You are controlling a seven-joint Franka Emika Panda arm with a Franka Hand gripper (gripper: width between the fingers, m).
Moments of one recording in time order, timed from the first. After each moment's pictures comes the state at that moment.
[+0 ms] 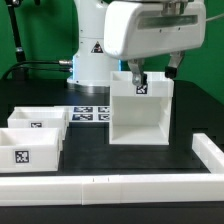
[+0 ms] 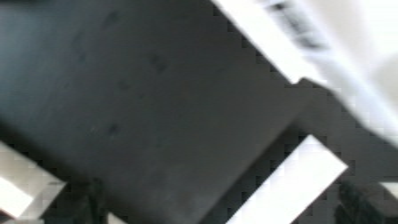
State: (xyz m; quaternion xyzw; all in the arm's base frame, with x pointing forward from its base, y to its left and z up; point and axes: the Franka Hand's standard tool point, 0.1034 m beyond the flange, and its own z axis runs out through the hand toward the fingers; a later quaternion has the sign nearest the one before) arm 0.512 0.076 0.131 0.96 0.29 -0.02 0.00
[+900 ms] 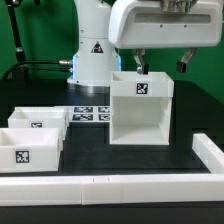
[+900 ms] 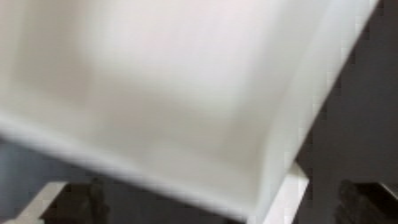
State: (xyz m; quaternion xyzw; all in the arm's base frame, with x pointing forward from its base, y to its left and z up) arm 0.453 0.097 0.128 0.99 0.10 -0.03 0.02
